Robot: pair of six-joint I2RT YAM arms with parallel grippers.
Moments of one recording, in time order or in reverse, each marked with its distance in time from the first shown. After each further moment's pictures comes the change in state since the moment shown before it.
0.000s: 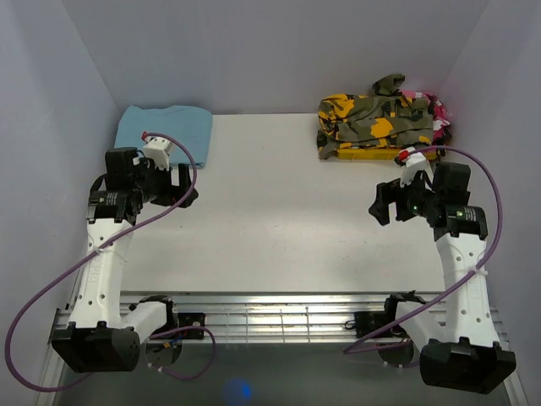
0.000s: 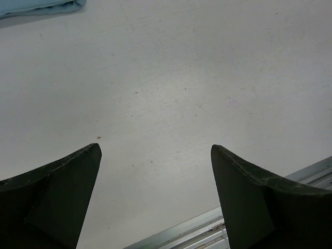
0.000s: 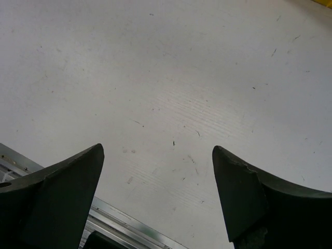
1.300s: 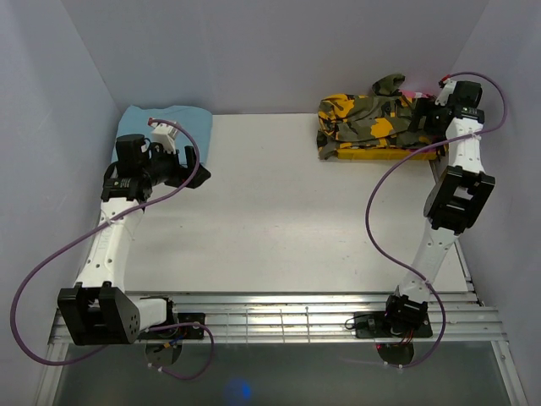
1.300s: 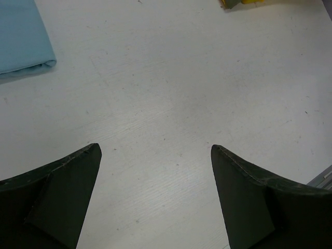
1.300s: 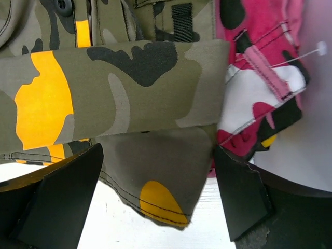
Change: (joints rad) left arm 0.000 0.165 -0.048 0.347 0.181 -0.108; right arm -0.204 1.341 1.150 0.208 0.264 0.261
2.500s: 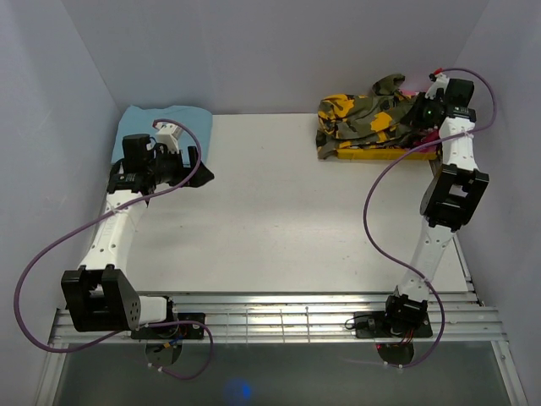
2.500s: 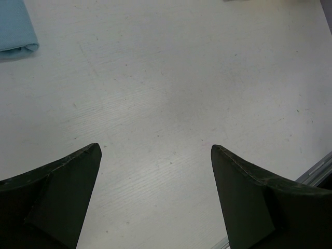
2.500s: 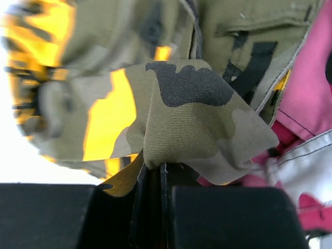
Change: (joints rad) left arm 0.000 0.084 -0.010 0.021 0.026 -0.045; right arm 0.041 0.070 0.040 0.097 -0.246 0.091
